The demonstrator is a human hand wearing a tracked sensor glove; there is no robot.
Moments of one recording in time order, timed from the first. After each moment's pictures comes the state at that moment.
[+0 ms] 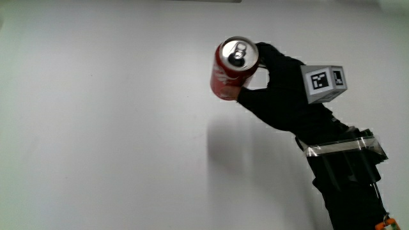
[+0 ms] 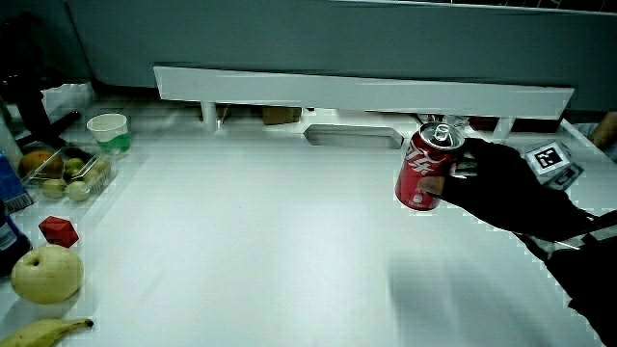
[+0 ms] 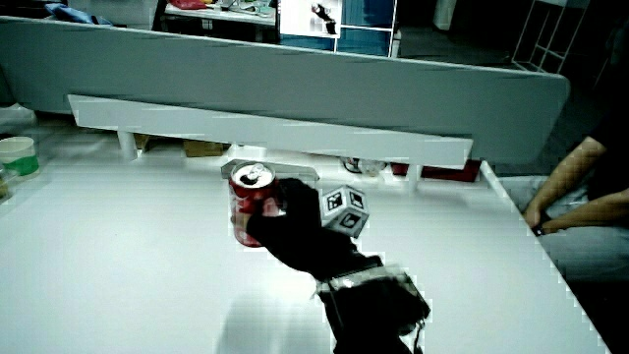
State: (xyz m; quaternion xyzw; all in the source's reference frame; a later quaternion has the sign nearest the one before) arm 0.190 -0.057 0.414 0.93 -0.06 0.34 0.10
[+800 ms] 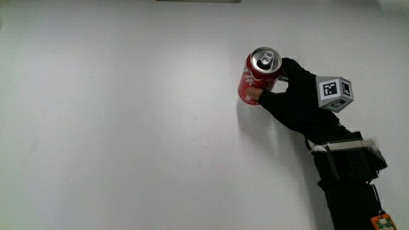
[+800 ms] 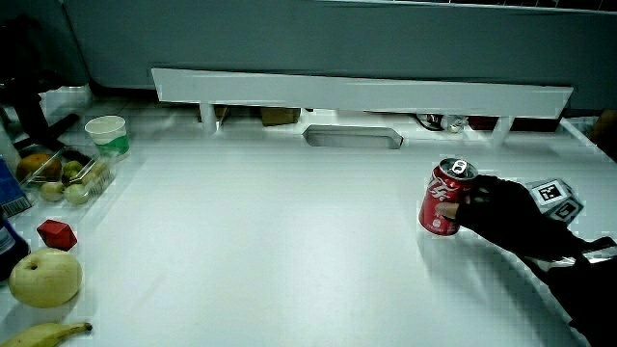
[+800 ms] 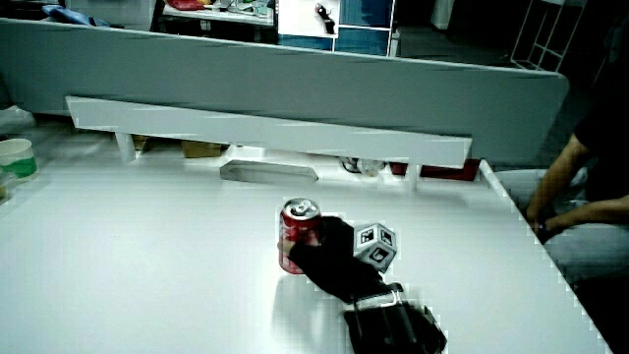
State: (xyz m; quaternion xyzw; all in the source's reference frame) arm 0.224 -0.042 0.485 0.94 0.05 0.32 0.14
